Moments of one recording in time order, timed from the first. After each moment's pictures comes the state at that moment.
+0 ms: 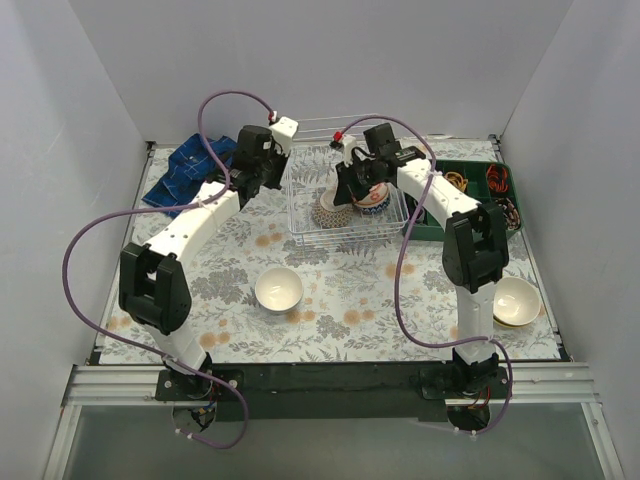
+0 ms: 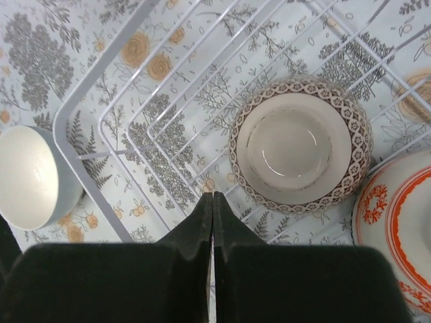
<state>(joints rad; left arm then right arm) -0.41 1.71 1.52 -0.35 -0.04 0.15 0.43 2.06 1.80 -0.62 -0.66 -0.14</state>
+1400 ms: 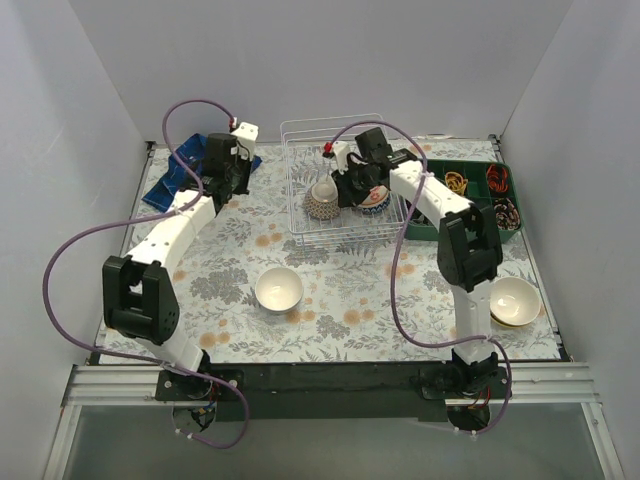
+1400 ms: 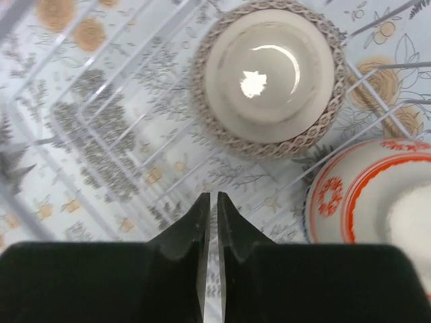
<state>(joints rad) -0.26 1.62 1.37 -0.34 -0.11 0.14 0.48 2.13 1.85 -0.66 -0.44 -0.32</state>
